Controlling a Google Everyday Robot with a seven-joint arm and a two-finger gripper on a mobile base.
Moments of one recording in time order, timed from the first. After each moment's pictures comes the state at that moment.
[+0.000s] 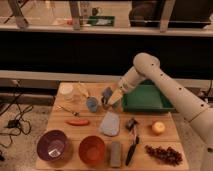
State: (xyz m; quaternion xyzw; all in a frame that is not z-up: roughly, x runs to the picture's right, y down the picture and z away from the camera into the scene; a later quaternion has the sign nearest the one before) arm 0.051 0.061 0.745 -0.42 -0.17 0.31 0.83
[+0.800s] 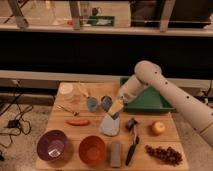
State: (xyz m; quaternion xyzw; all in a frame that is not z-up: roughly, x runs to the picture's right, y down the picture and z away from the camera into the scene) arm 0.045 0.089 0.723 -0.44 -0.18 0.29 0.83
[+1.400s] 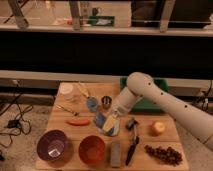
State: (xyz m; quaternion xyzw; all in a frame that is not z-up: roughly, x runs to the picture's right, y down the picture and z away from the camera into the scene) arm 0.002 0.170 0.671 -0.49 -0.20 0.22 0.82
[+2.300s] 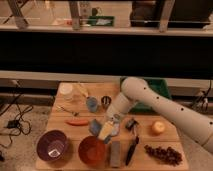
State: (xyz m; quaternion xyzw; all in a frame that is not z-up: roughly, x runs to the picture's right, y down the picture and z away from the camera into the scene) arm -0.018 0.194 0.661 -0.51 -0.20 0.18 0.81
